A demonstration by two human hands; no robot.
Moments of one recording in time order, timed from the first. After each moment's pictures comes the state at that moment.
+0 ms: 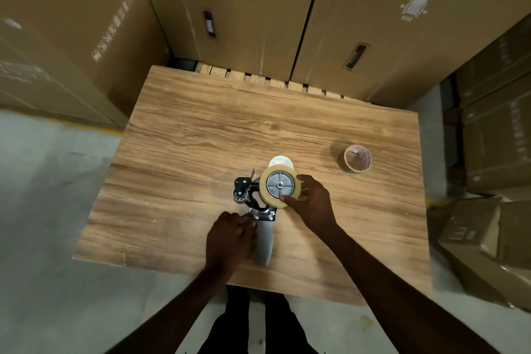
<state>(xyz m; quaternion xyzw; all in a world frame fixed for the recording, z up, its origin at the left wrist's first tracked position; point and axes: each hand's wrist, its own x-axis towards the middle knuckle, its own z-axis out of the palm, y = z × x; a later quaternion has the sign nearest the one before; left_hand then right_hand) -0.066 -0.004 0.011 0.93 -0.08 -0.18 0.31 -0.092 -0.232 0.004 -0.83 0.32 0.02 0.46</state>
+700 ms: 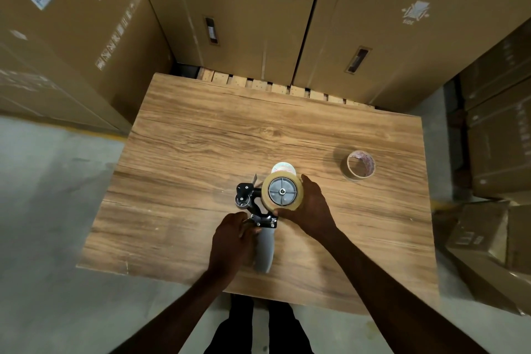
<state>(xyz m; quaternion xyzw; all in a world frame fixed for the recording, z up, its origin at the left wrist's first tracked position) -0.054 -0.007 0.003 0.91 -0.09 -0.18 0.37 -0.084 -0.230 0.002 -0.86 0.26 0.07 0.43</state>
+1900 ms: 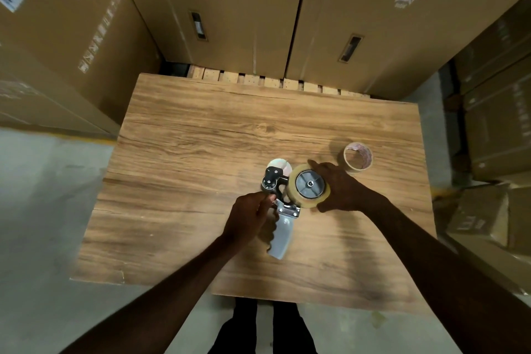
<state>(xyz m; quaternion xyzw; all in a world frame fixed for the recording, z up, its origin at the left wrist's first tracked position) -0.009 -0.062 -0.006 0.86 -0.23 -0.21 0.39 -0.074 -0.341 0.010 -0.91 0.10 0.26 0.30</state>
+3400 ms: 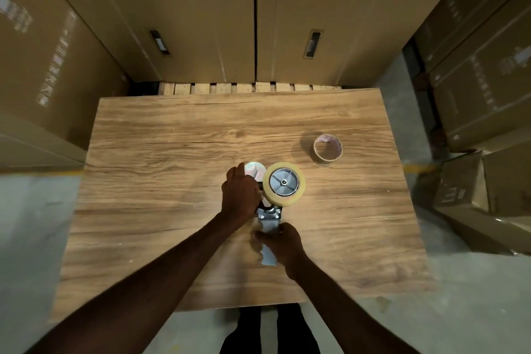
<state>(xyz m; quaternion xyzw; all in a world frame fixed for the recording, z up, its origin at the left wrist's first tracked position) 0.023 -0.131 -0.005 0.92 -0.31 -0.21 0.10 -0.138 -0.175 -0.033 -0.56 0.54 0.14 0.61</state>
